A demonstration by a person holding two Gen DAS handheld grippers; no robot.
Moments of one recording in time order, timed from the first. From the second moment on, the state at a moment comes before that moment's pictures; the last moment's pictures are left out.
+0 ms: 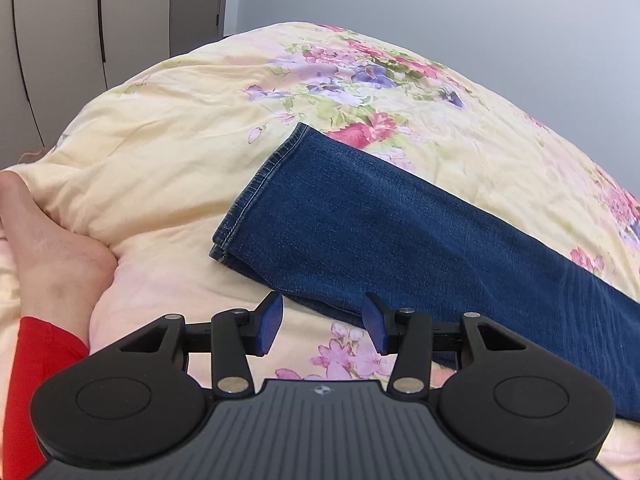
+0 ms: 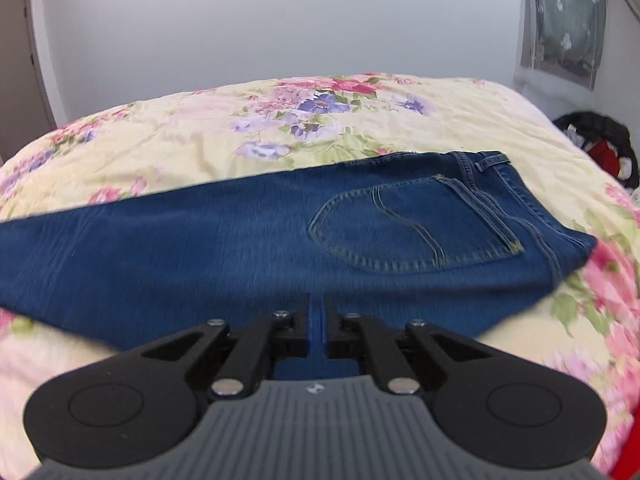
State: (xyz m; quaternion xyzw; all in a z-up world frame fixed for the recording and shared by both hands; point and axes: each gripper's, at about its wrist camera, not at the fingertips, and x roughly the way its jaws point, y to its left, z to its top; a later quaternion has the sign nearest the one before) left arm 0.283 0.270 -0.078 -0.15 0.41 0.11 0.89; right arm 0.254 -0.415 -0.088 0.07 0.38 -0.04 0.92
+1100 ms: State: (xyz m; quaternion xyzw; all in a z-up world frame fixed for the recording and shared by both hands) left arm 0.263 0.338 -0.133 -0.43 0.32 0.13 0.84; right arm 0.418 -0.418 -0.105 0.05 0.43 -0.04 0.90
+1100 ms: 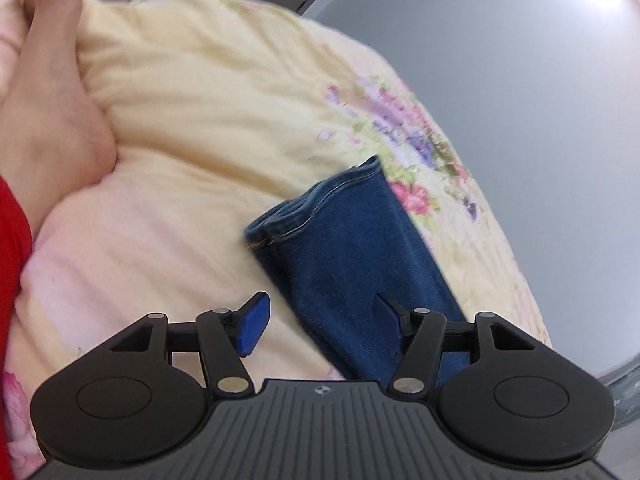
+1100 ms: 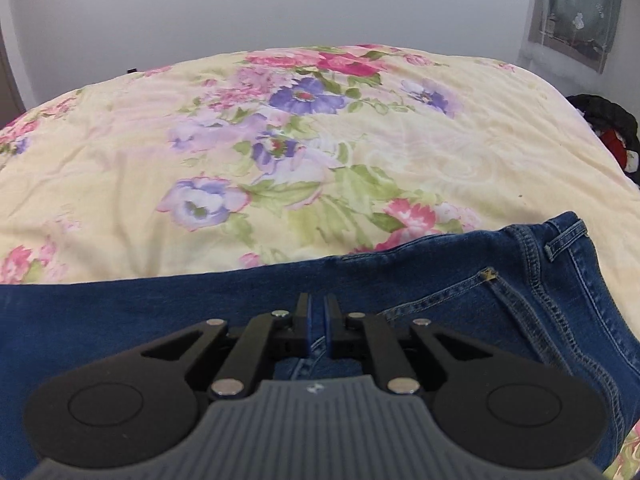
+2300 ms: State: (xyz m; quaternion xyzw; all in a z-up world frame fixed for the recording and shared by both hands) left arm 0.298 0.335 -0.137 -0.34 0.29 0.13 0.89; right arm 0.463 -0.165 -0.140 0.10 0.51 0.11 0.85
